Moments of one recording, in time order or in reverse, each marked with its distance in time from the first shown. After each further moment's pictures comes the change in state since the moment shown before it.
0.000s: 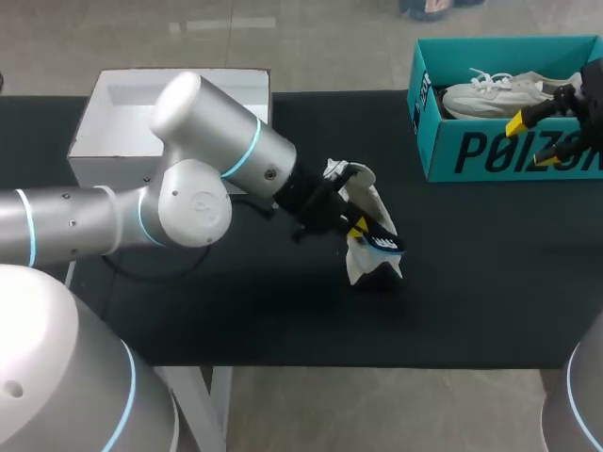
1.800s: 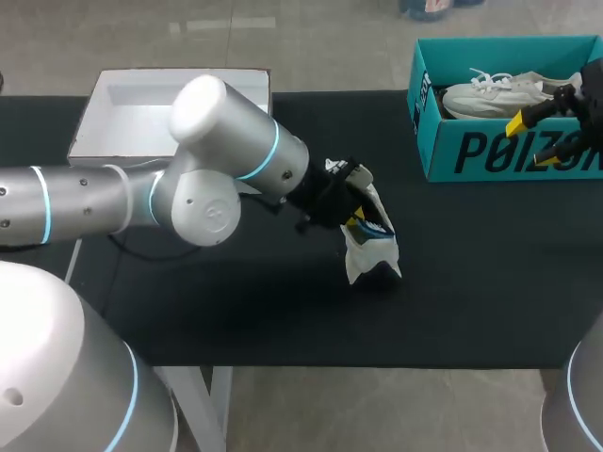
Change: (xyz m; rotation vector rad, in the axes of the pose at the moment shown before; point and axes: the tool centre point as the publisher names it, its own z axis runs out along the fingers) left arm -0.009 0.045 0.008 -0.183 0.012 -0.009; right arm 0.000 0.000 0.000 0.000 -0.001 0.000
